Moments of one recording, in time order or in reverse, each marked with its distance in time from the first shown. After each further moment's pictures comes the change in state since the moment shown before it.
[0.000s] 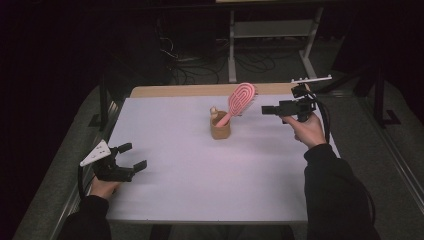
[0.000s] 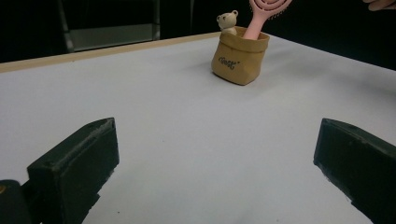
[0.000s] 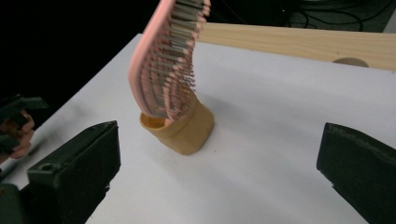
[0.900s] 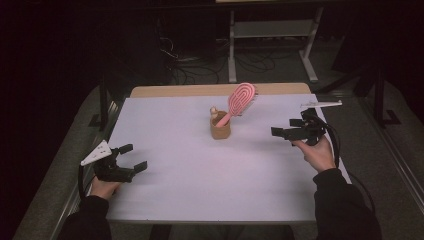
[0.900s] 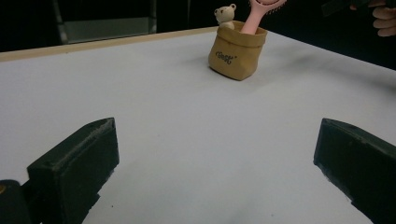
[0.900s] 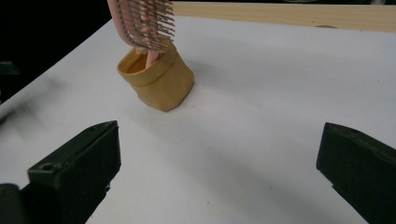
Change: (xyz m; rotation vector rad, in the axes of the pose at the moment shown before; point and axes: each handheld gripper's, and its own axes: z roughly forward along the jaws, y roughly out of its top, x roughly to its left) left arm 0.000 -0.001 0.001 0.022 -0.016 -0.017; right arm -0.006 -0.063 -0.017 -0.019 -0.070 -0.045
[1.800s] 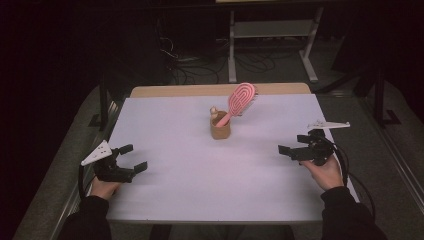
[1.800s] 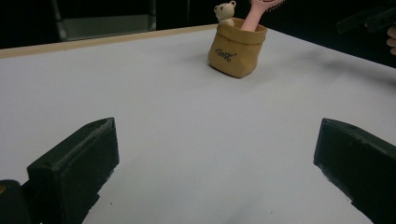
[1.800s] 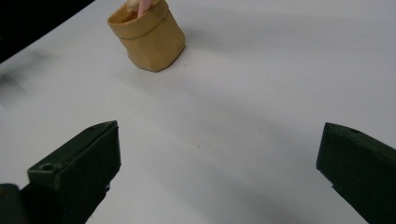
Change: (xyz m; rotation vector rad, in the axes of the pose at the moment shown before) left arm 0.000 -0.001 0.000 0.008 0.001 -0.003; right arm 0.000 -0.050 -0.016 0.002 -0.040 -0.020
